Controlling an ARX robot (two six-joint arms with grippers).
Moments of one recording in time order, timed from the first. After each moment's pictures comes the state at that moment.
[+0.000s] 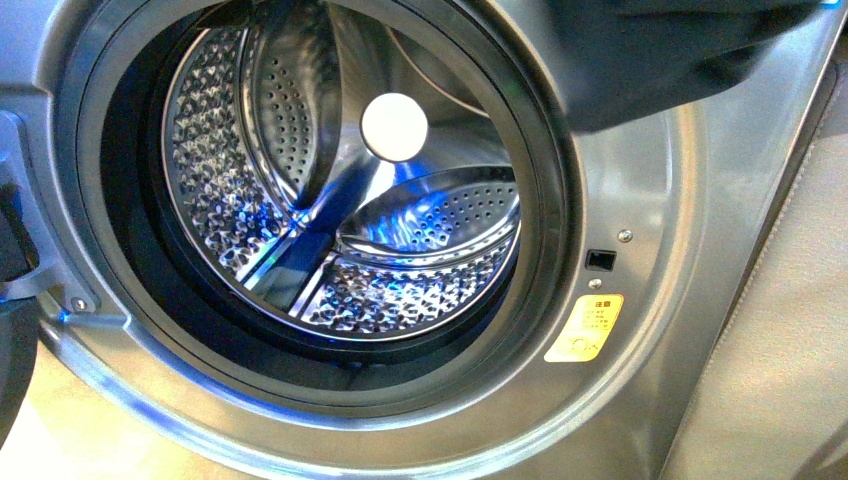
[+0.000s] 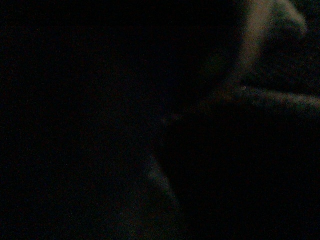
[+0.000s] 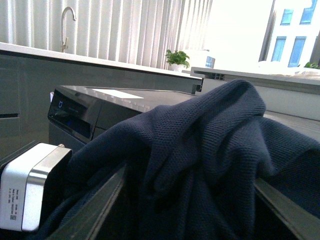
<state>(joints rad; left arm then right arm) -0.61 1.38 1.01 0.93 0.23 -0.02 0.49 1.06 1.19 0.19 -0.16 -0.13</state>
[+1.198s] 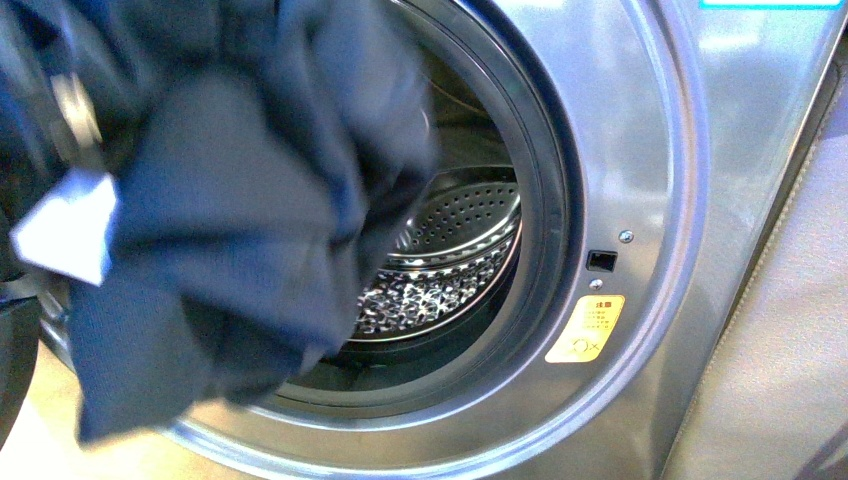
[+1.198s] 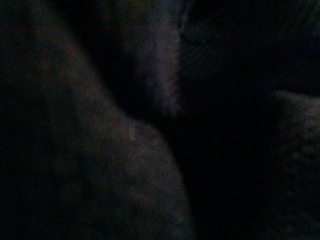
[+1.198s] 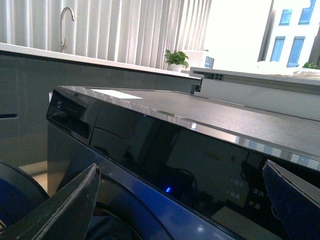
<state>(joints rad) -0.06 1.55 0.46 1.34 0.40 -0.11 0.49 1.06 1.19 0.19 -0.16 -0.13</state>
